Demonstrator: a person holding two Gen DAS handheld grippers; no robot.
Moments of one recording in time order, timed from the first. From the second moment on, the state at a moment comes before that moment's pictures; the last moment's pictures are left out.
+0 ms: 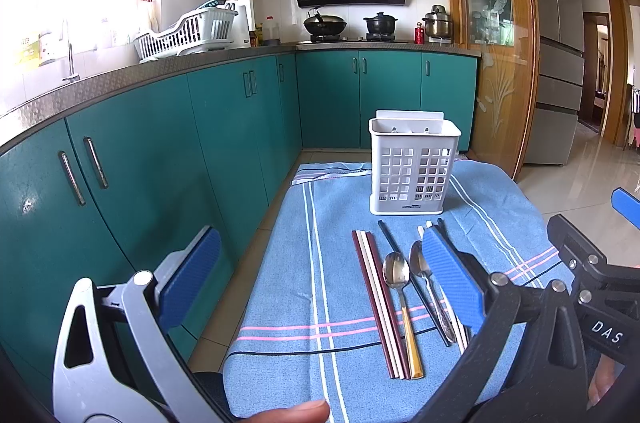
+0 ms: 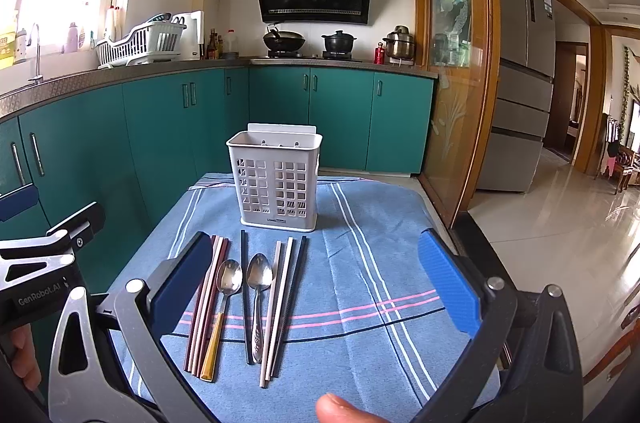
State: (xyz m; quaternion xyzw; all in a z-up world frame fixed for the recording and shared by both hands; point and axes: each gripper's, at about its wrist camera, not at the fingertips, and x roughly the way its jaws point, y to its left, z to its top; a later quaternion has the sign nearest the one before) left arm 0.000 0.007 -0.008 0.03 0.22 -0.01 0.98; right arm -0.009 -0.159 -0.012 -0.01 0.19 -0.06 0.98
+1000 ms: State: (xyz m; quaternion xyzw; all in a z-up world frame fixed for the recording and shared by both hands) left arm 0.003 0.010 -0.007 0.03 0.22 0.00 0.97; right arm -0.004 -0.160 -0.015 -0.01 0.20 -0.05 0.98
